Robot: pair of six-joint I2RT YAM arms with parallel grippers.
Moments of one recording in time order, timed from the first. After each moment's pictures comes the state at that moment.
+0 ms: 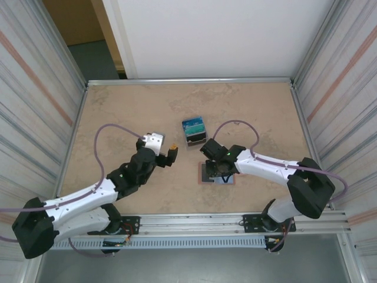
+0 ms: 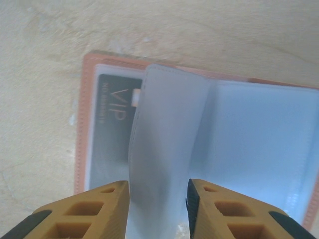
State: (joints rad) left arm -0.89 0.99 0.51 0.10 -0.54 -0.14; right arm 0.85 1.44 0.85 -0.67 0.11 0.75
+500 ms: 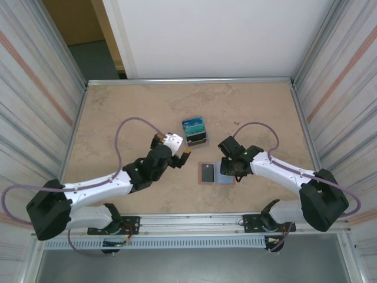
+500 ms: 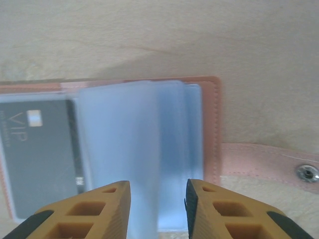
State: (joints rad) left arm -0.96 1.22 0.63 0.13 -0.52 0.04; right arm 0.66 1.30 0.73 -0.69 0.10 0.76
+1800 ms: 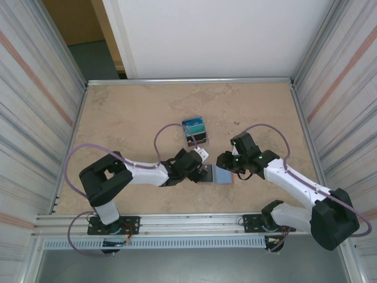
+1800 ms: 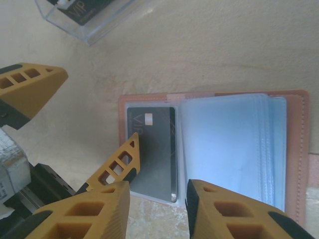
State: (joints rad) left arm -1.04 1.73 0.79 0.12 -0.36 -0.03; right arm 0.55 1.14 0.65 -0.49 -0.24 0.79
